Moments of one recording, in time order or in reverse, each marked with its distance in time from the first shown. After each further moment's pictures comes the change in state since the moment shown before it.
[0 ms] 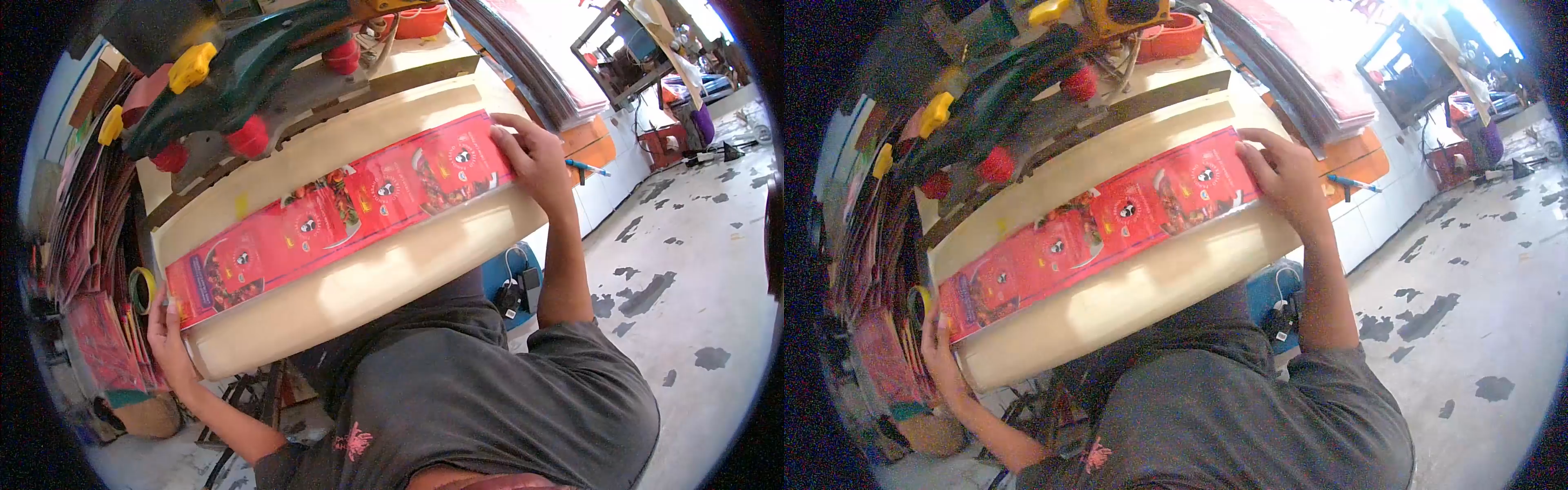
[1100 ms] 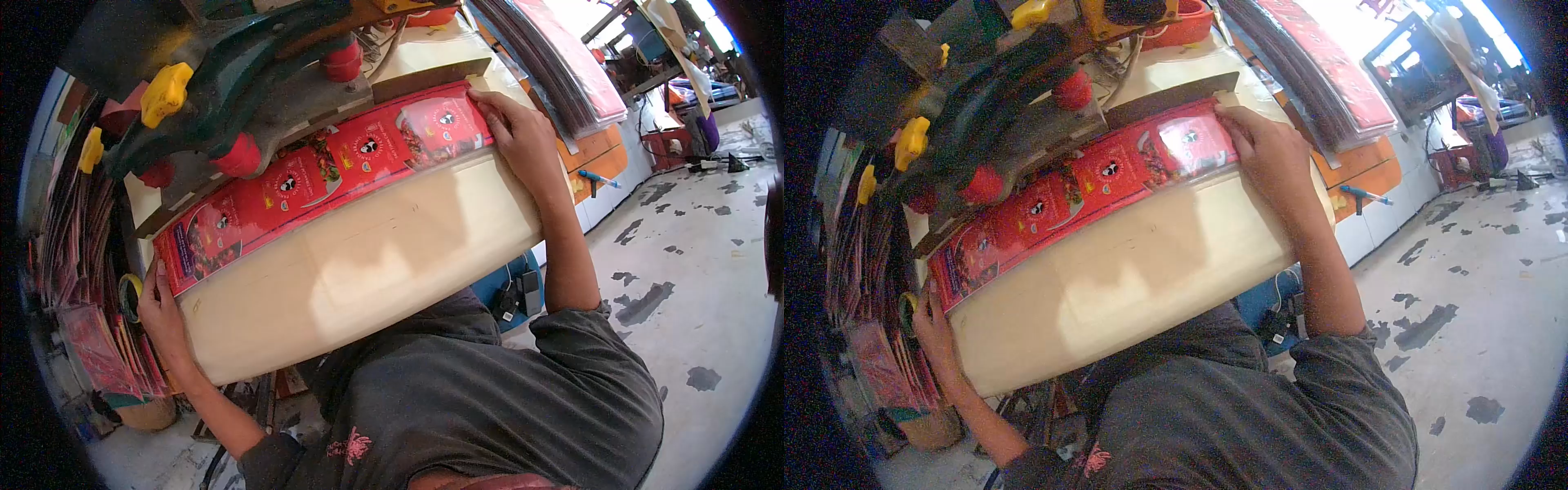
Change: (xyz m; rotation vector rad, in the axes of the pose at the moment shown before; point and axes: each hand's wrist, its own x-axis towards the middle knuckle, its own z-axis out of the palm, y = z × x) left_hand 0.062 0.001 0.032 0.636 0.028 0.059; right_hand 0.050 0.005 0.036 -0.528 0.054 -0.151
